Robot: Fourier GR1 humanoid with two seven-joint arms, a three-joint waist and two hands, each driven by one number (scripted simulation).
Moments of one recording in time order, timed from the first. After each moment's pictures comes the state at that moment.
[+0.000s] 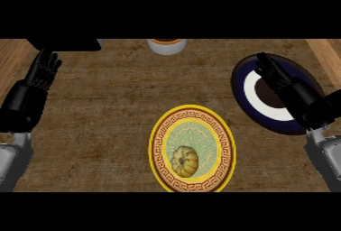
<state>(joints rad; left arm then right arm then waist) -0.29 0.52 -0.09 -1.46 0.26 0.11 -0.13 -0.35 -0.50 0.18 -1.51 -0.33 0.11 0.11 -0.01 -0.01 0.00</state>
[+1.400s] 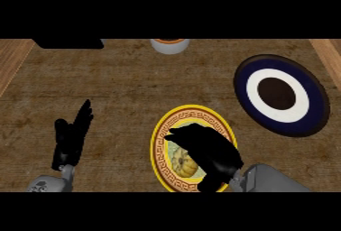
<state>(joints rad) -0.08 0.31 -0.22 -1.37 0.18 0.31 0.13 -0.49 -0.42 0.87 -1.67 0.47 0.13 0.41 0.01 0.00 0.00</state>
